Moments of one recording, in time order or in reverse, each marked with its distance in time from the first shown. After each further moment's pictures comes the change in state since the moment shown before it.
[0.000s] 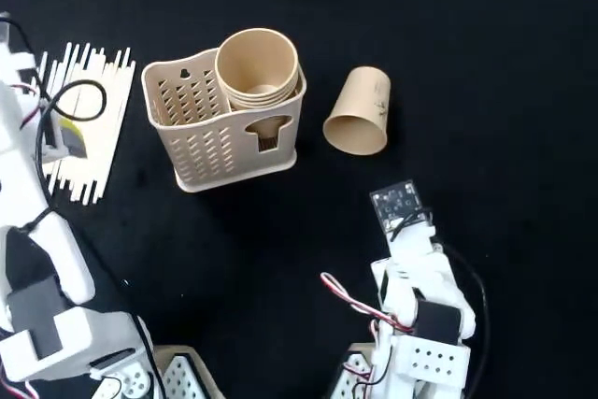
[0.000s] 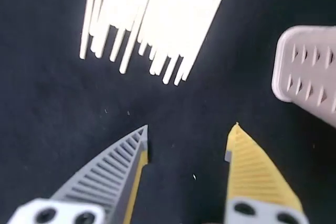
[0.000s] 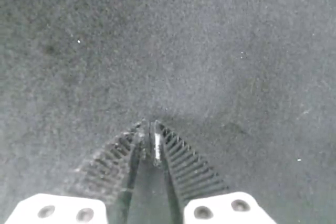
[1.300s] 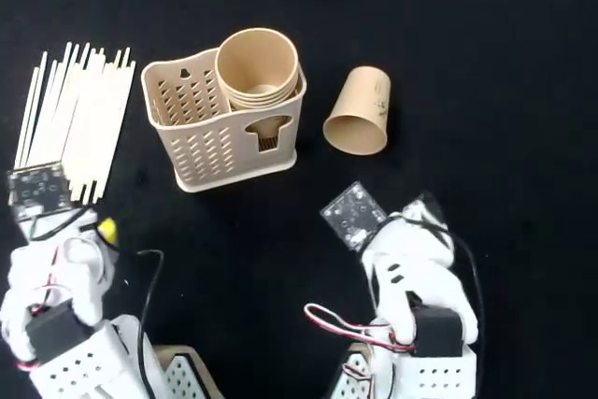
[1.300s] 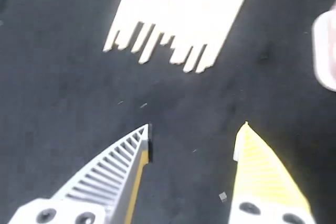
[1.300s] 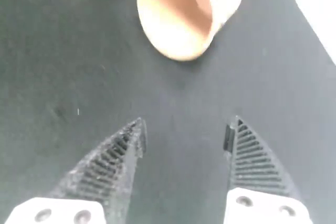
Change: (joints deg) left arm -5.1 -81.5 81.0 -26.5 -6.5; right arm -12.9 0.0 -12.1 -8.9 16.4
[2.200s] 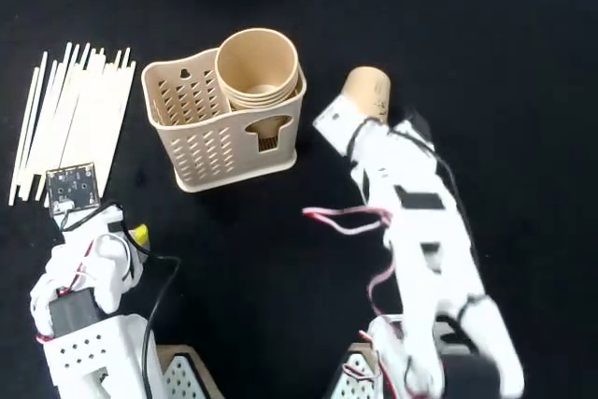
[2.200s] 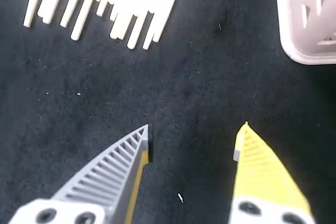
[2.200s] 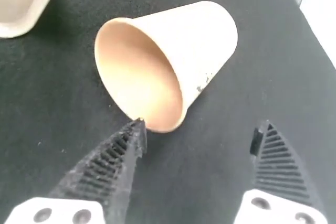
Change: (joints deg) left arm 9.9 -0.4 13.0 -7.8 8.0; right arm 0.7 76.9 -23.6 -47.8 2.2
